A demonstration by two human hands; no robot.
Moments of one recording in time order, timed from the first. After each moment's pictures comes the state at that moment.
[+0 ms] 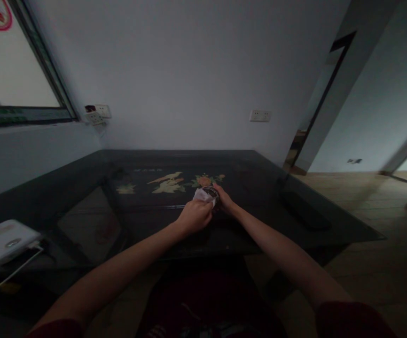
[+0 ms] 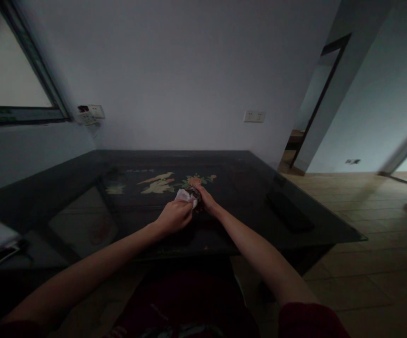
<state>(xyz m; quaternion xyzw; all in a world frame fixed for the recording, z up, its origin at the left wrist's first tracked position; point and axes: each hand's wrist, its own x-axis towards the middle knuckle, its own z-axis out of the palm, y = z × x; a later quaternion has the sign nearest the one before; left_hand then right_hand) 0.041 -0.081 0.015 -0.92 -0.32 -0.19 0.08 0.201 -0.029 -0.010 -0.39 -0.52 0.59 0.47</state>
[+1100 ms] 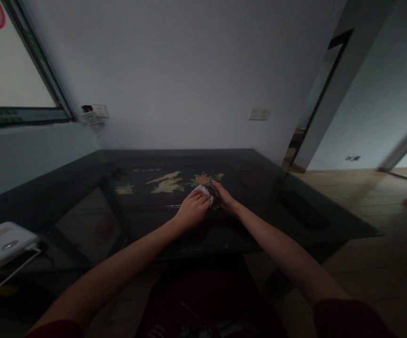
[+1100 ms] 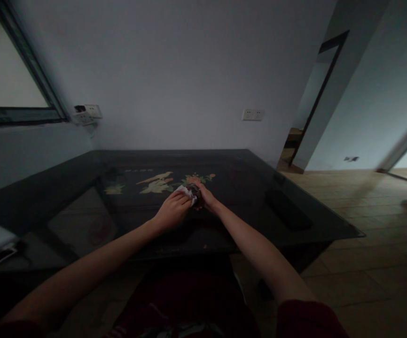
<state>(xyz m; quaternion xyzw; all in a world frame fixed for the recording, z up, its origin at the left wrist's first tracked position) 0.037 -0.068 0.012 -0.92 -0.24 -0.23 0.20 0.204 -0.024 -0.008 -0.39 -0.51 0.63 0.44</state>
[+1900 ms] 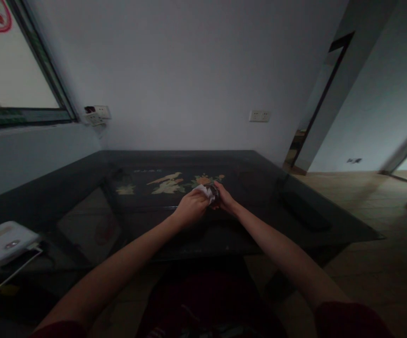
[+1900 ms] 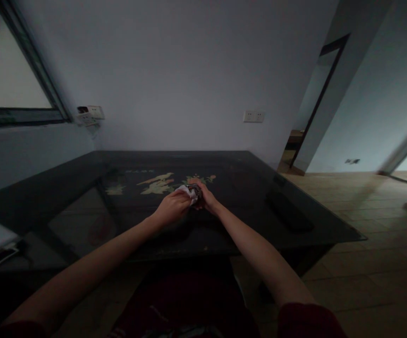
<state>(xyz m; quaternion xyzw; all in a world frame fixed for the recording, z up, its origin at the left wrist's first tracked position) 0.031 -0.053 0.017 -0.93 -0.23 -0.22 0.17 0.205 -0.024 -0.003 -0.41 -0.51 0.61 0.45</state>
